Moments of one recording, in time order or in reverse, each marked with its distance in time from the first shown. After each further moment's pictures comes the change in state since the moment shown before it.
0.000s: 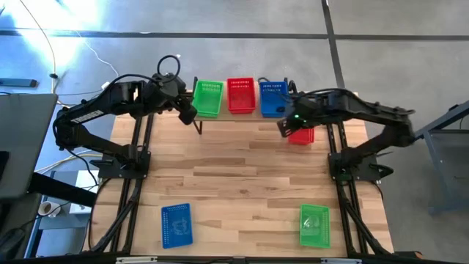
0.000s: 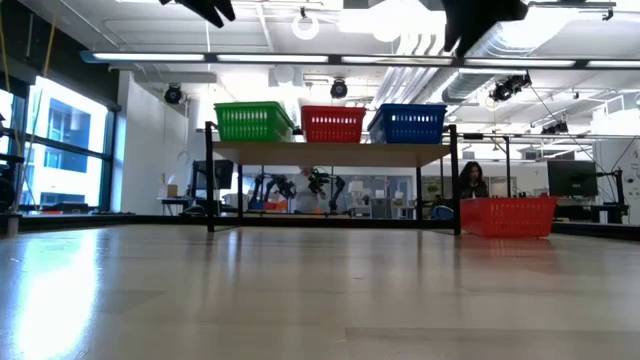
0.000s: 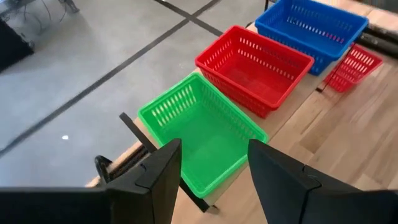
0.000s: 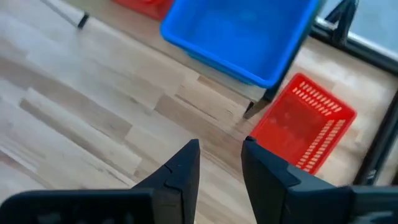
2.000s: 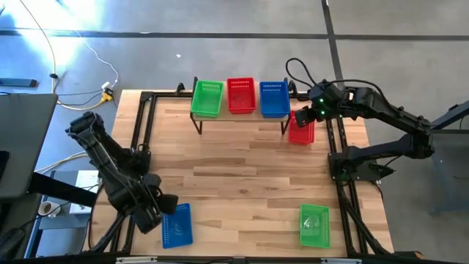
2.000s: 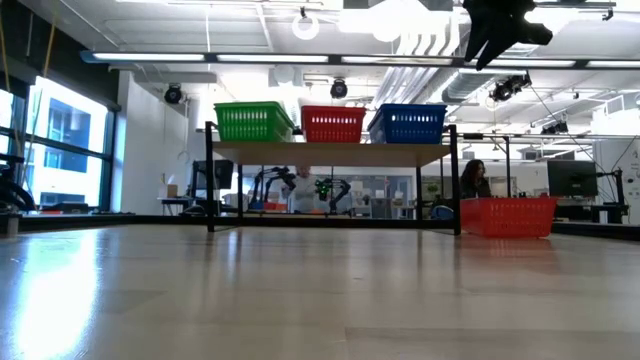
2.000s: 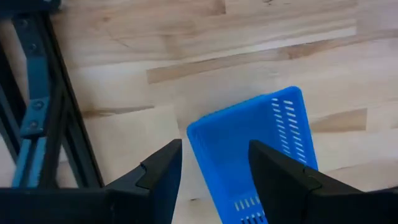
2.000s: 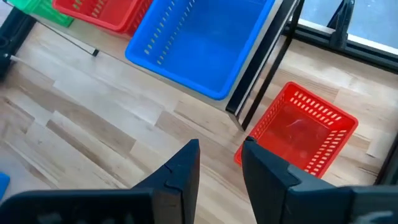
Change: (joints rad) left arm -1.123 0.194 -0.378 -0.194 0.374 -1.997; right arm -0.241 -0.276 -0.258 0.196 -0.154 -0.178
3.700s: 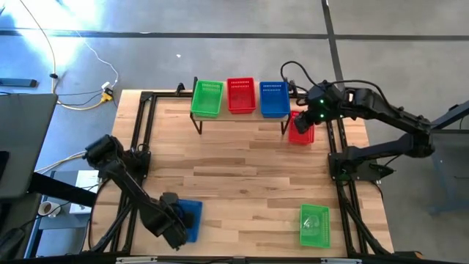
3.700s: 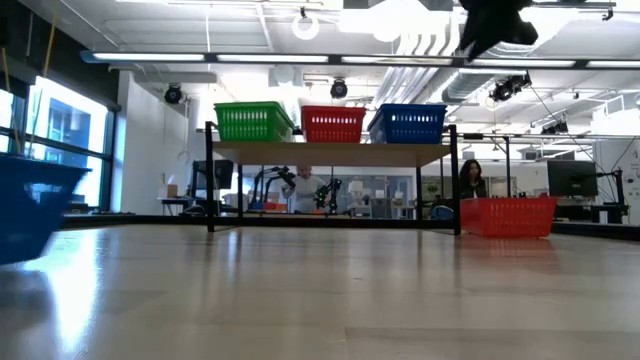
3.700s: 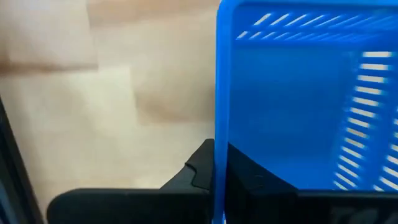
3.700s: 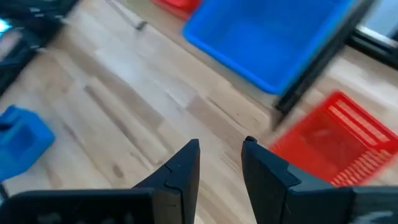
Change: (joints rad) left arm 0.062 0.371 0.032 0.233 0.110 -0.003; right arm 0.038 0.000 0.001 0.053 -0.132 -0.133
